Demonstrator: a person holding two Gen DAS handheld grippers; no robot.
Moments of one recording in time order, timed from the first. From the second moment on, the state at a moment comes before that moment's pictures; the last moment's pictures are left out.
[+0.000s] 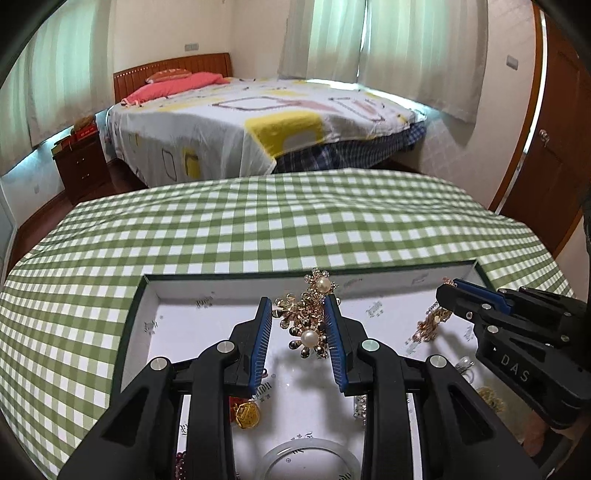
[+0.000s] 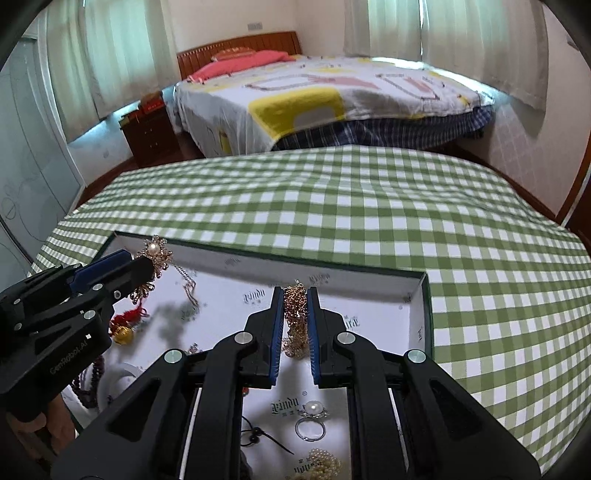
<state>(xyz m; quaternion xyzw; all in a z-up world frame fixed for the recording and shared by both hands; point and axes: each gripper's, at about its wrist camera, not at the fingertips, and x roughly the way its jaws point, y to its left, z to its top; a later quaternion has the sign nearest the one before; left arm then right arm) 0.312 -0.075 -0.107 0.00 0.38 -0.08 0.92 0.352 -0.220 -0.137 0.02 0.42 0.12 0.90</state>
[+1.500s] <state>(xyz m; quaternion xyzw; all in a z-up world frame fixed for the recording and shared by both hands) 0.295 -0.071 -0.093 0.02 0.38 -0.05 0.92 0.326 -0.227 -0.124 0.04 0.42 0.10 0.90</state>
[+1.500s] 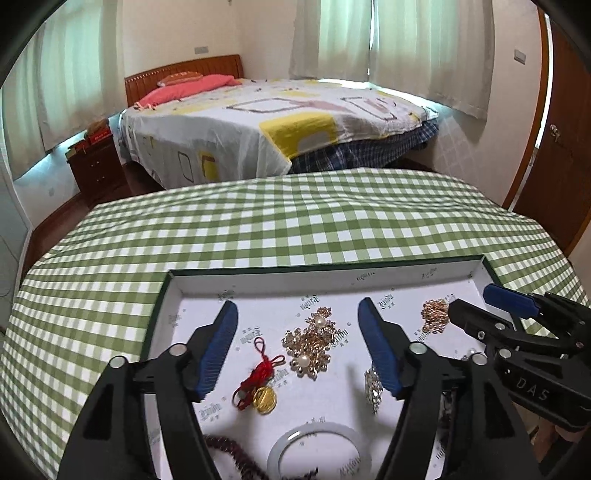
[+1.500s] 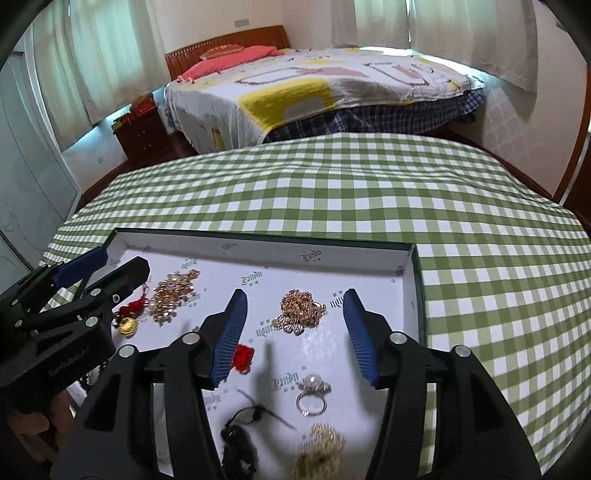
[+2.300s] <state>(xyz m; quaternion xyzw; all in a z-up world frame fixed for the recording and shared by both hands) 0.133 -0.030 -0.041 -0.01 0.32 0.01 0.95 0.152 -0.234 -0.077 0.02 0.34 0.09 0.93</state>
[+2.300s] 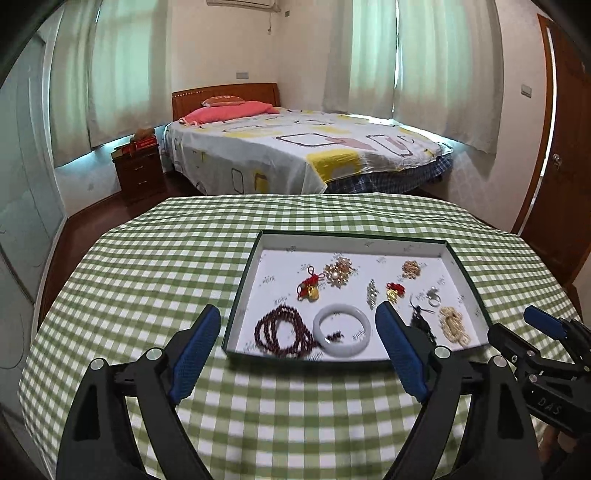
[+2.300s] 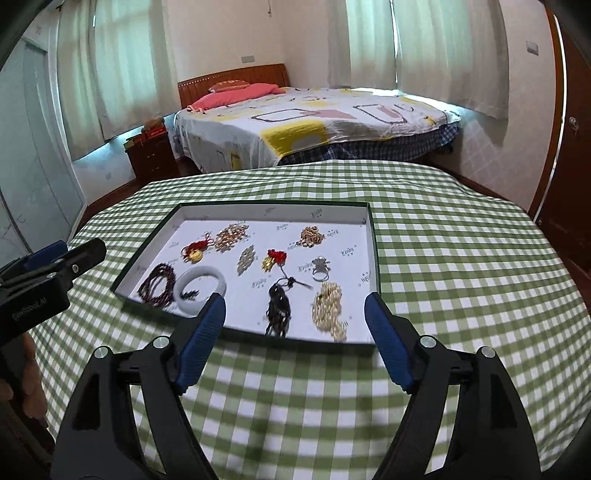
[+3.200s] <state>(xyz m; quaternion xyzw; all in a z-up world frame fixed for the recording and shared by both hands) 0.029 -0.011 0.030 -0.02 0.25 0.03 0.97 0.046 -0.231 0.014 0.00 0.25 0.10 0.96</state>
